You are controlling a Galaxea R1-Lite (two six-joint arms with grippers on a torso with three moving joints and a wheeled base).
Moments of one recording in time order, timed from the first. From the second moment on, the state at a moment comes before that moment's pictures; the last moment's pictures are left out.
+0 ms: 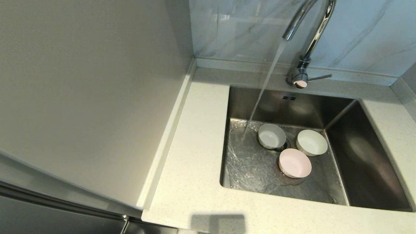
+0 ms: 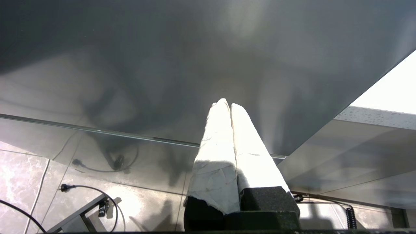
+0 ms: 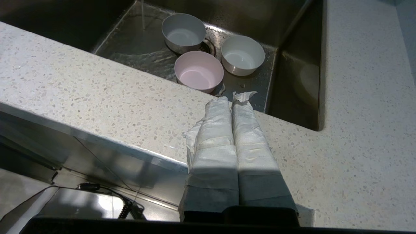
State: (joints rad) left arm 0.00 0.00 0.00 0.00 0.02 -0.02; right arm 0.00 0.00 0.00 -0.04 0.02 -0.15
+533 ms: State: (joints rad) left arm 0.00 0.00 0.00 0.00 0.02 -0.02; right arm 0.00 0.17 -0.03 -0.09 0.02 -0.16
